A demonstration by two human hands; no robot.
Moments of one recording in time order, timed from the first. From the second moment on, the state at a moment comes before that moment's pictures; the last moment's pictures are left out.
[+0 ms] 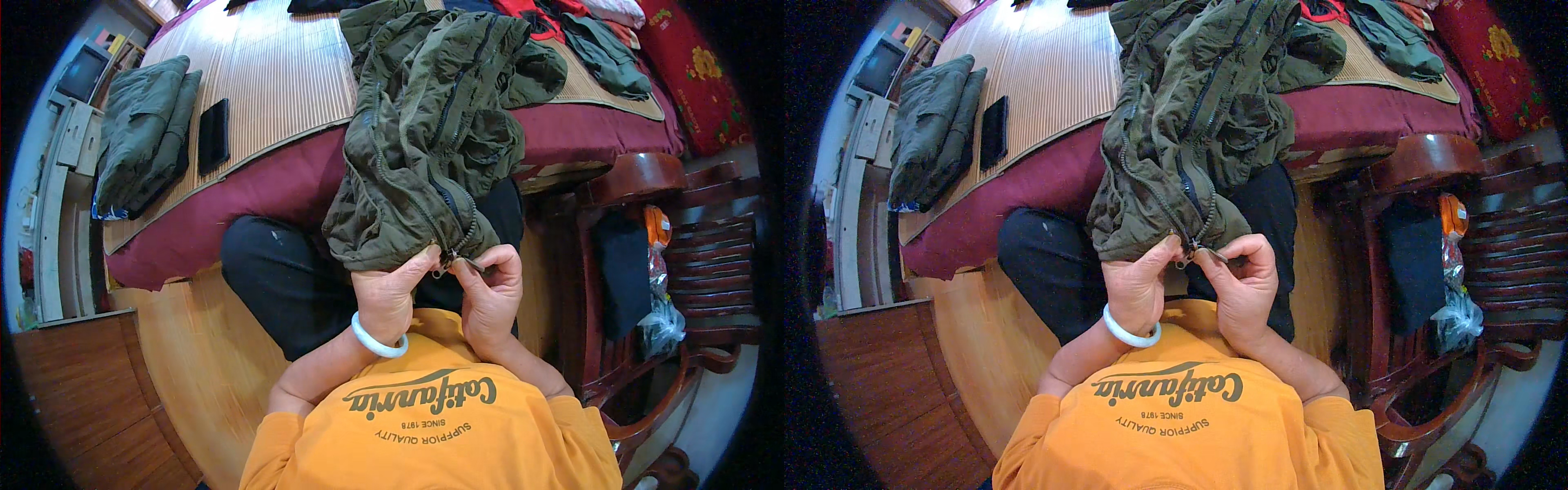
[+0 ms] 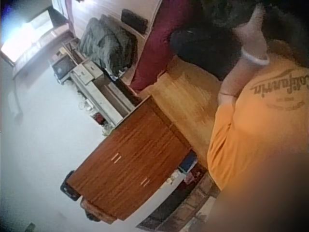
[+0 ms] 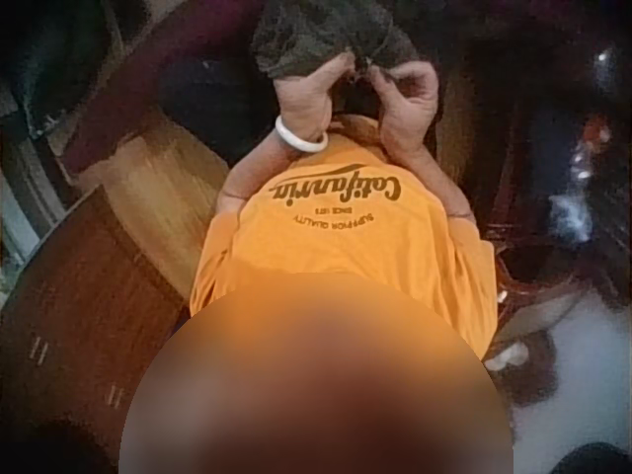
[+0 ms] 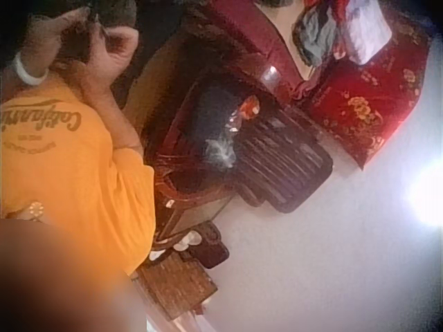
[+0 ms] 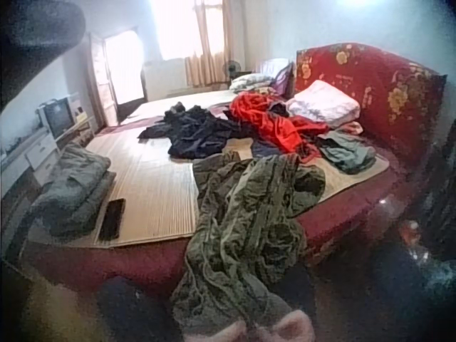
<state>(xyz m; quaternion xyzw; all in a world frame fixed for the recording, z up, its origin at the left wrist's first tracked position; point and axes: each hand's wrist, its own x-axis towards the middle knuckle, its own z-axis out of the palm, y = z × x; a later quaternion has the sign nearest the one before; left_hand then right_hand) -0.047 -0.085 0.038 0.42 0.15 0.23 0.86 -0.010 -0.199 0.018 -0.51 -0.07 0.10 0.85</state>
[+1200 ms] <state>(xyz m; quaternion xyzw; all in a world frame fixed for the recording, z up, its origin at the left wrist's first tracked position) -0.049 -0.087 0.043 0.41 0.16 0.25 0.86 -0.008 -0.197 0.022 -0.46 -0.06 0.14 0.88</state>
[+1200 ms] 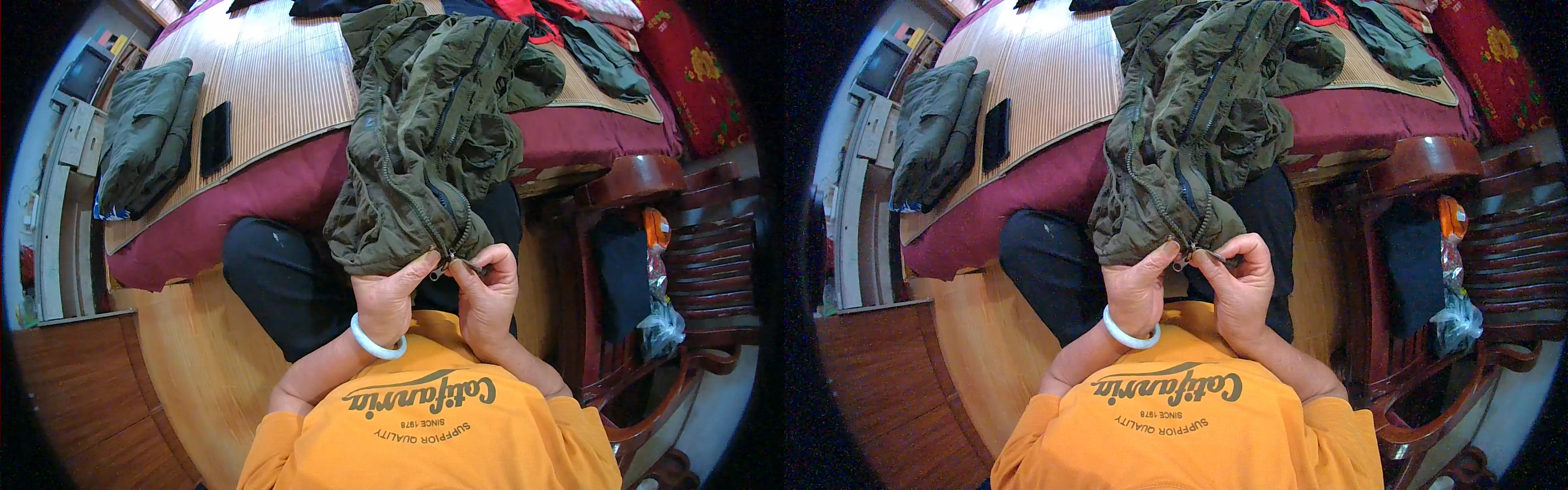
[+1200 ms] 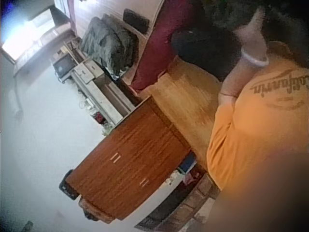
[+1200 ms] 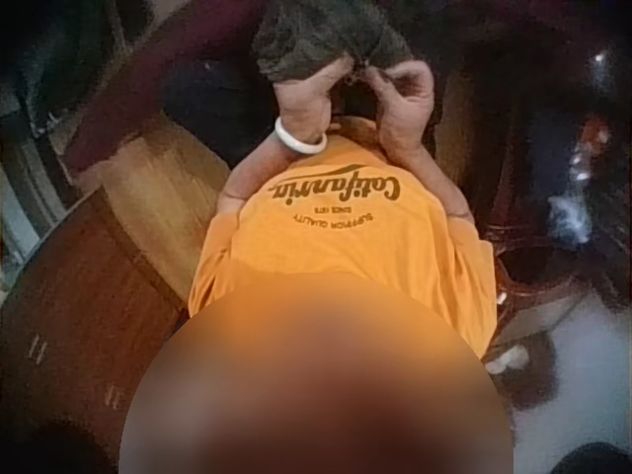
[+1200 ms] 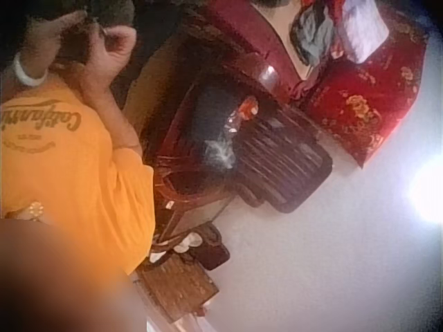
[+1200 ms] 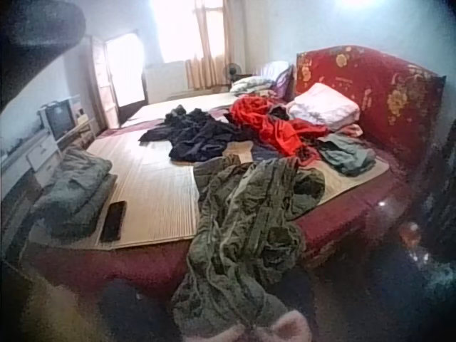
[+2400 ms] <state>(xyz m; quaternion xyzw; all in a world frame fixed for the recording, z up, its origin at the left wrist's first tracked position) -0.053 -0.067 0.035 0.50 0.09 0.19 0.84 0.000 -0.202 0.020 -0.53 -0.12 0.15 0.83</state>
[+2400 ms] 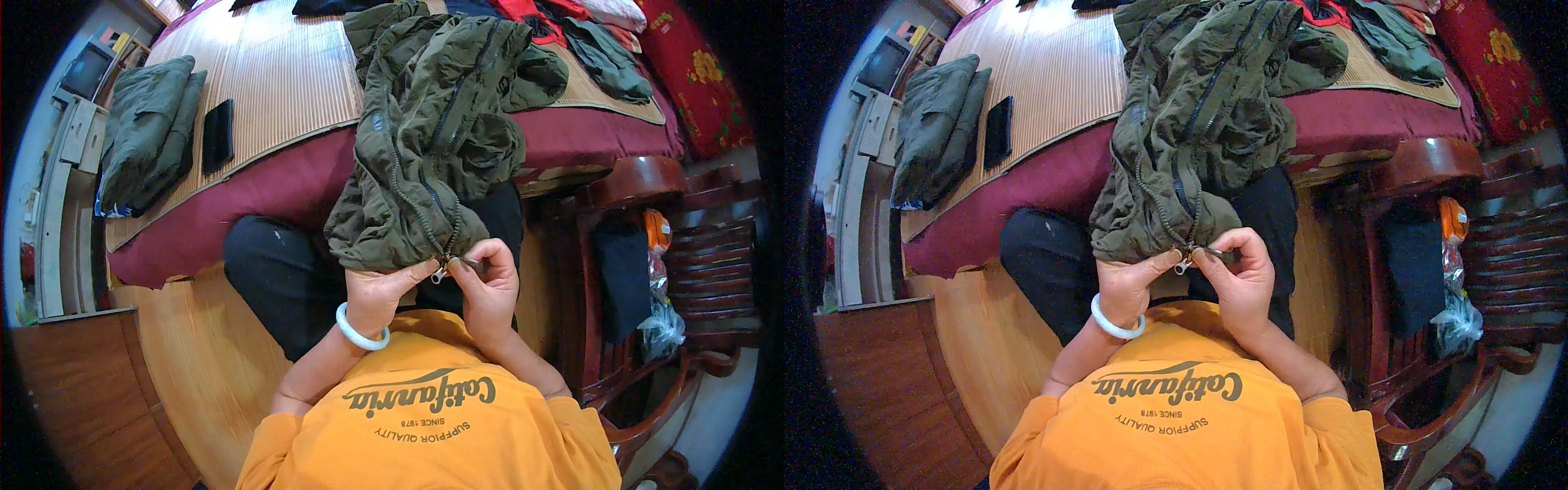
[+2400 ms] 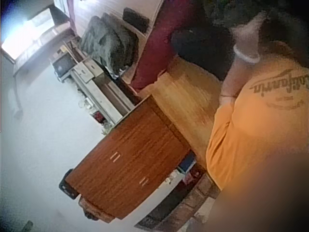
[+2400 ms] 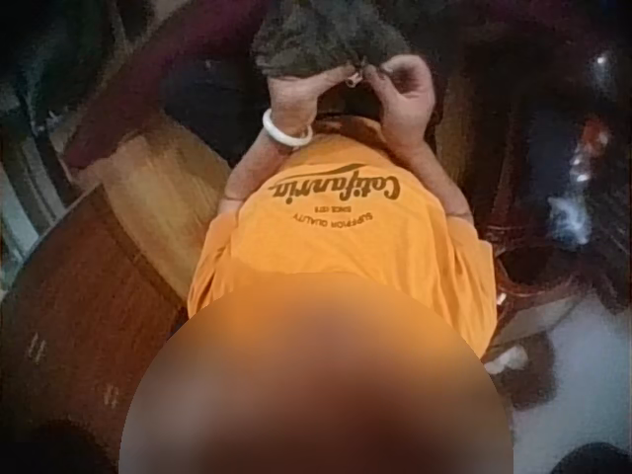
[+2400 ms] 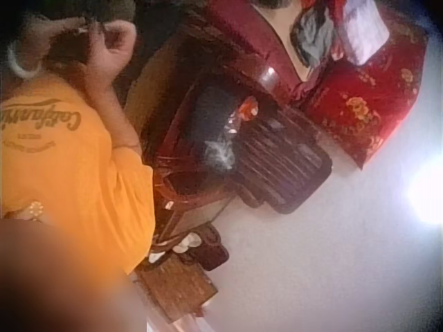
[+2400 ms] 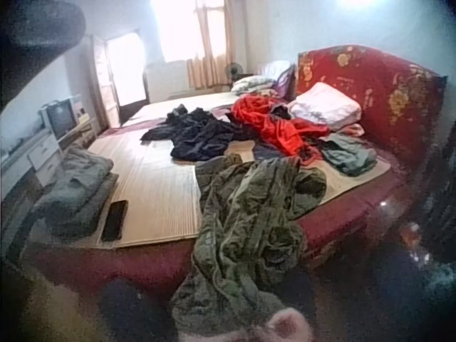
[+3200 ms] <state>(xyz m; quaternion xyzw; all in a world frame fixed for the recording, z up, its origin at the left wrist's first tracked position) -0.087 -0.067 -0.012 0.54 0.16 0.11 0.82 -0.004 -0.226 0.025 -0.84 -0.36 -0.05 0.41</state>
